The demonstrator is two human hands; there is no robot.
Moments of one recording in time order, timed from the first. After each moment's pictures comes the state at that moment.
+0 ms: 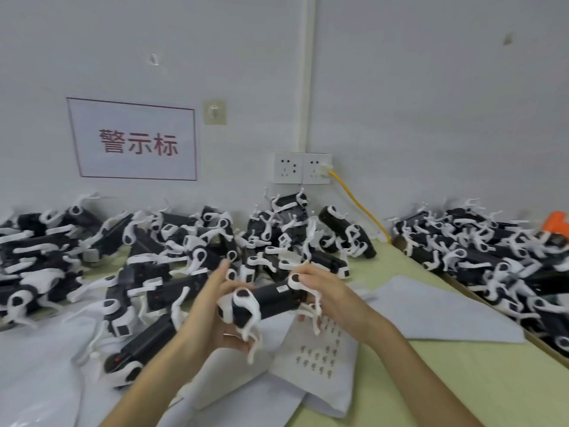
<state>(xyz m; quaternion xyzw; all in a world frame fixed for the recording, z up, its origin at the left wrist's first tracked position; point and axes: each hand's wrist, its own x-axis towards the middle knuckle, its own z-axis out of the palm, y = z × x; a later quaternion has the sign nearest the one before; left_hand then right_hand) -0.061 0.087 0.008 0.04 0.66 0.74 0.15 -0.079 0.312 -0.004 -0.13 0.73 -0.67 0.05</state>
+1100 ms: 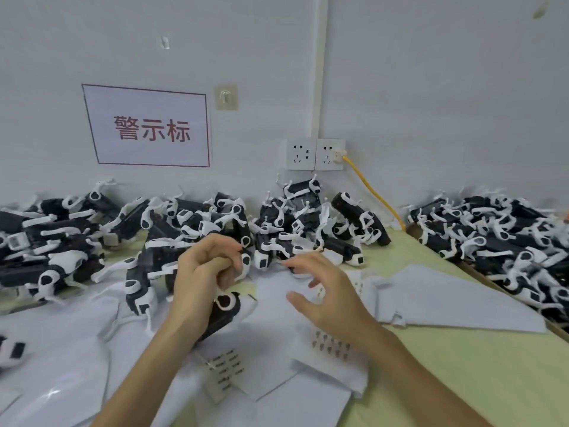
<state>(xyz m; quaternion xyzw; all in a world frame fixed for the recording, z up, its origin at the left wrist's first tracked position) -0.076 0.064 0.008 0.15 0.62 0.75 -0.16 -0.068 0.285 -0.027 -0.25 0.85 -0.40 -0.22</state>
